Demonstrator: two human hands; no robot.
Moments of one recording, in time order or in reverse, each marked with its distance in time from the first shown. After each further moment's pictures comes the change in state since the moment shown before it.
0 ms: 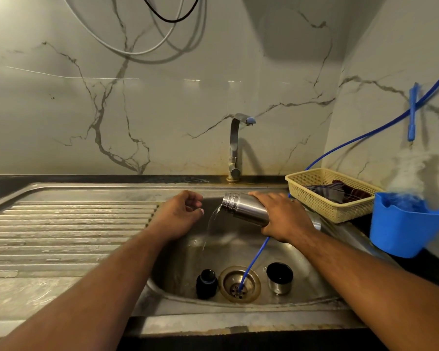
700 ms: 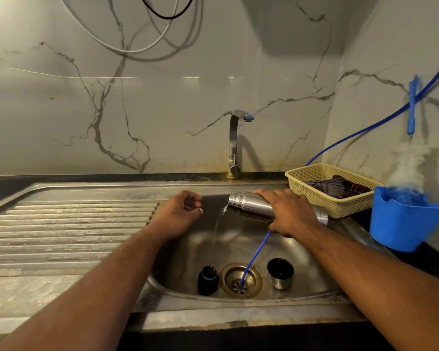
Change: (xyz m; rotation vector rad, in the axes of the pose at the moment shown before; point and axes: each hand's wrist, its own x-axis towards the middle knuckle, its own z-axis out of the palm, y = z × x) left_hand -0.003 -0.003 -0.001 0.005 -0.029 -0.008; right_hand -0.001 0.010 -0.001 -0.066 -0.032 0.036
